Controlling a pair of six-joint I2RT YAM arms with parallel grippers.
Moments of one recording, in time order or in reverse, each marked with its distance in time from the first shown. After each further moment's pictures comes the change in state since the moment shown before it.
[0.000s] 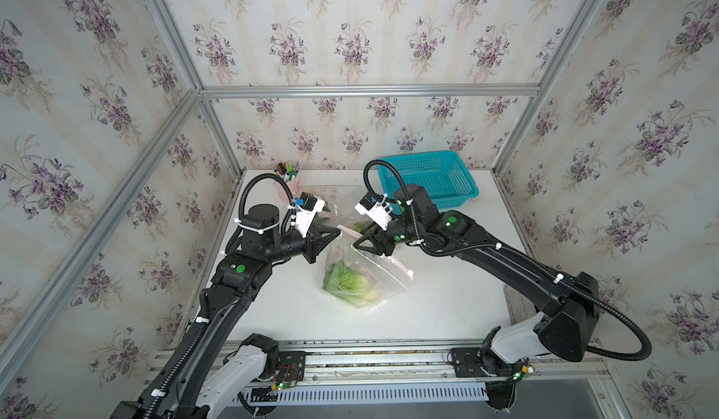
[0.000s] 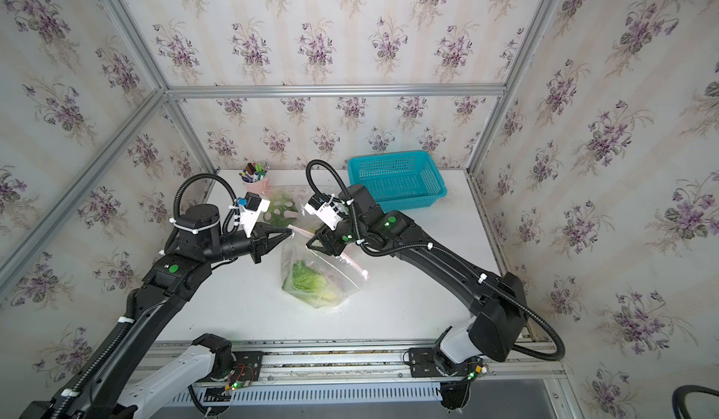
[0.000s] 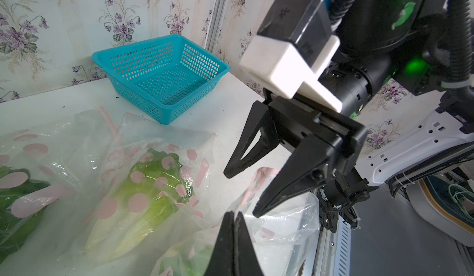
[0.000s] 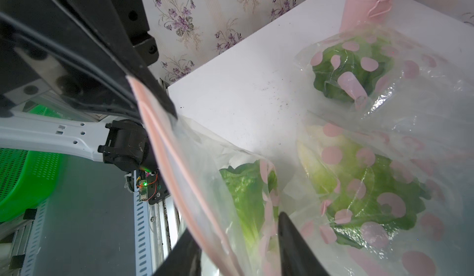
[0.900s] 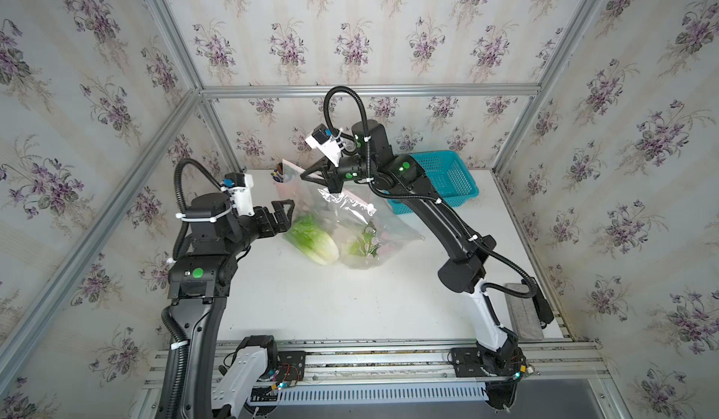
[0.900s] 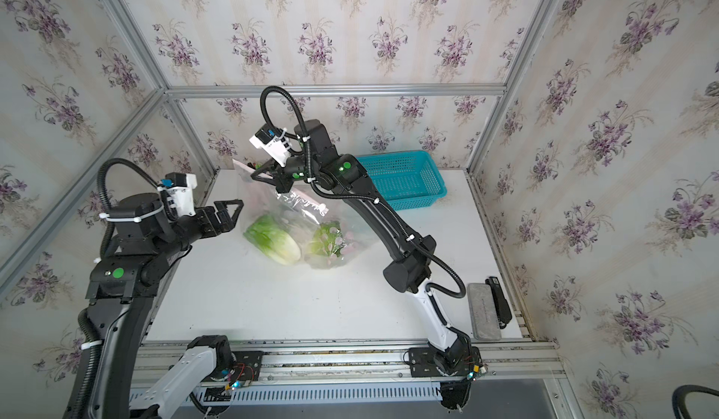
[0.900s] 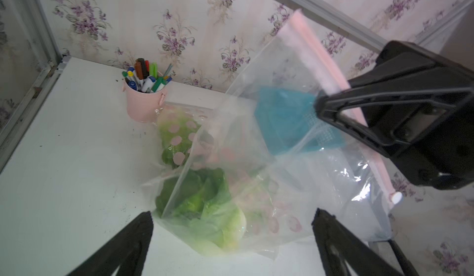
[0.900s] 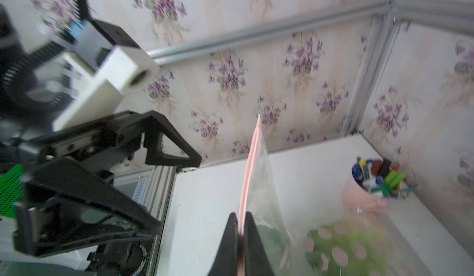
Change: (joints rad) left arm 0.380 -0.019 0.317 -0.362 -0.350 -0.241; right arm -0.007 0.791 1.361 -0.163 -0.226 -0.019
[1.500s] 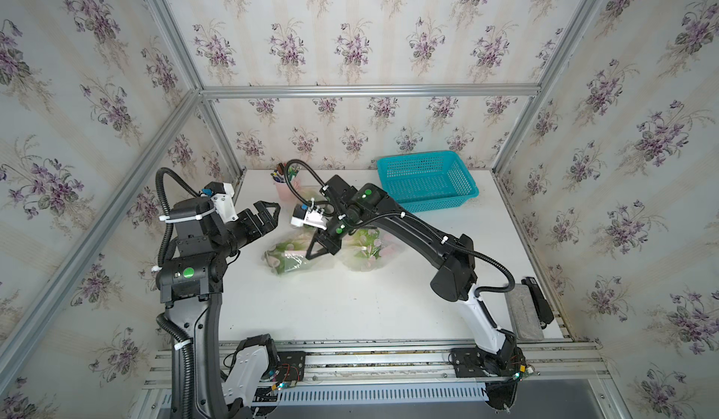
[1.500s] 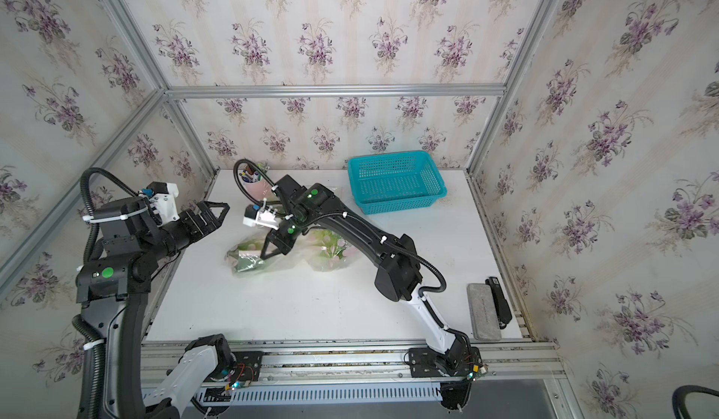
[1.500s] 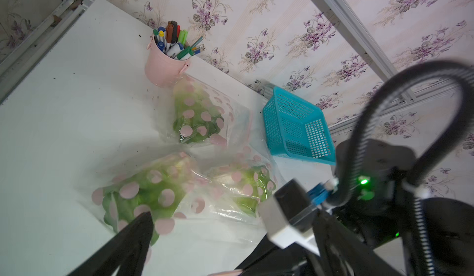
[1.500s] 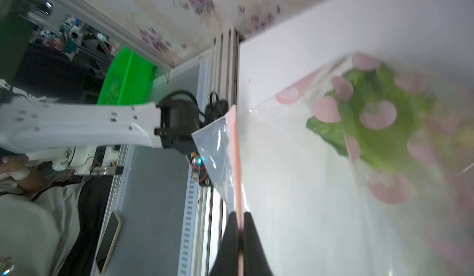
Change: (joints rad) left arm 0.149 0.013 0.019 -0.136 0.093 -0.124; right arm 0.142 -0.050 -0.507 -0.421 -0.094 -0.219
